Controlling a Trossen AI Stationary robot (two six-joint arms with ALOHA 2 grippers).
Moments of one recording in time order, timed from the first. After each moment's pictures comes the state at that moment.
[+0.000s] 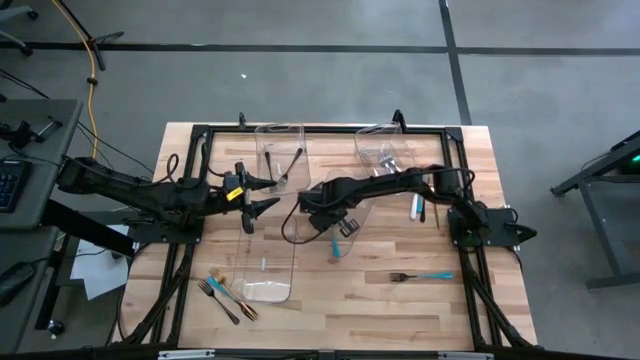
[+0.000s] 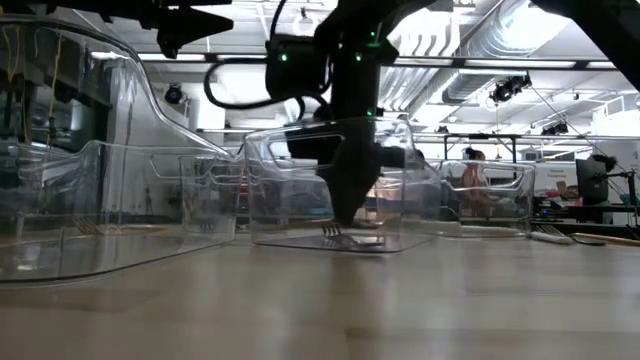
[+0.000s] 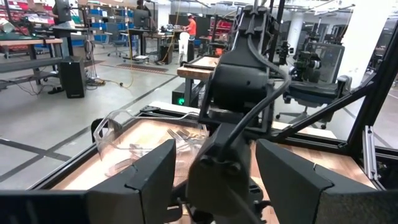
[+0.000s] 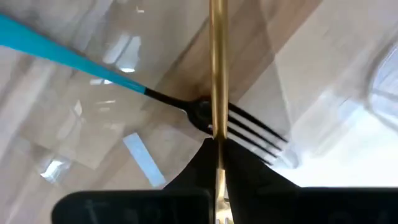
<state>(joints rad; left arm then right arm) -0.19 0.80 0.45 0.34 -0.43 -0.09 -0.02 2.20 1.72 -0.97 0.15 -0.72</state>
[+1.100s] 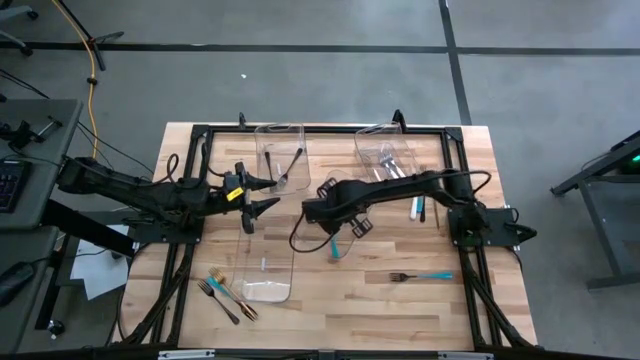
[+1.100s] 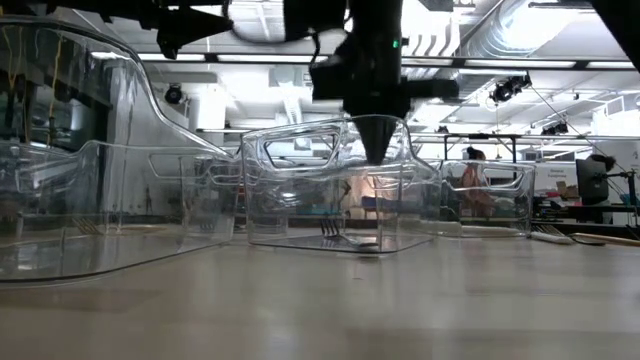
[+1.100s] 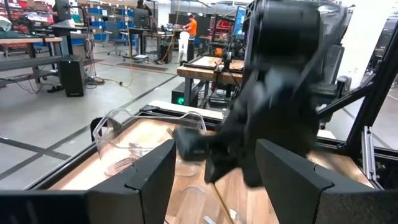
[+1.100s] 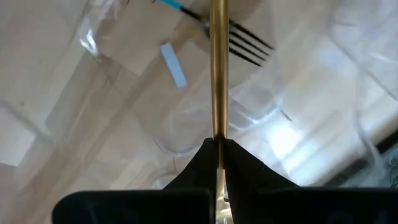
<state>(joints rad) -0.19 0.80 0.45 0.34 -0.43 -0.10 0.07 2.10 1.85 -1.33 0.32 -0.60</state>
